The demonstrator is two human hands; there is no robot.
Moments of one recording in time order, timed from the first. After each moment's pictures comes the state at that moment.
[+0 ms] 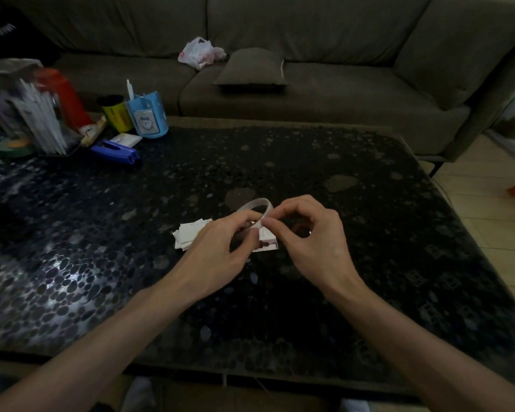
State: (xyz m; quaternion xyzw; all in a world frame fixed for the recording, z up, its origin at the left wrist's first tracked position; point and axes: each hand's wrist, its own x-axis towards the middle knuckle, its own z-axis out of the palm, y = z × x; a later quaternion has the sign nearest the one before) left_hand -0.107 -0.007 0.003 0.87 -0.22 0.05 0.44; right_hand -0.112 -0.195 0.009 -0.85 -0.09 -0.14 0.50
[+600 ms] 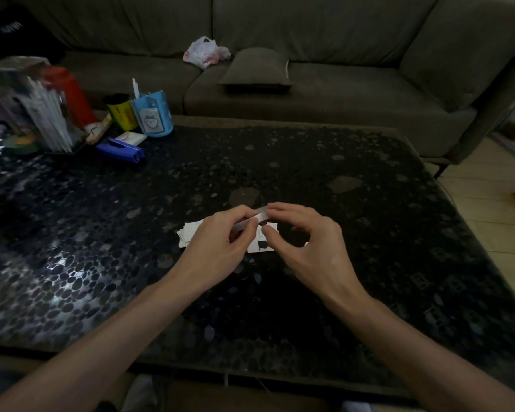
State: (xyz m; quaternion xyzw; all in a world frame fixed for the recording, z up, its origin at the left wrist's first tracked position) left_hand -0.099 -0.002 0.001 0.87 -0.18 0.06 0.45; right_hand -0.117 -0.191 0.007 -0.88 -0.13 -0.14 0.45
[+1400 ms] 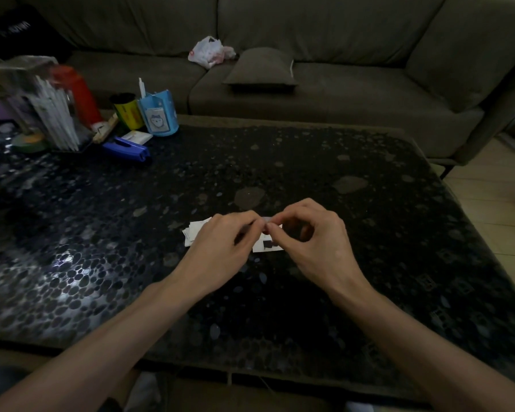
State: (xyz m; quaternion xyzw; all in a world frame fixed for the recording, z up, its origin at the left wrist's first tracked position) left_hand -0.109 -0.001 0.012 0.89 -0.21 0.07 0.39; right_hand -0.115 -0.188 0.015 -0.88 -0.12 -0.12 0.45
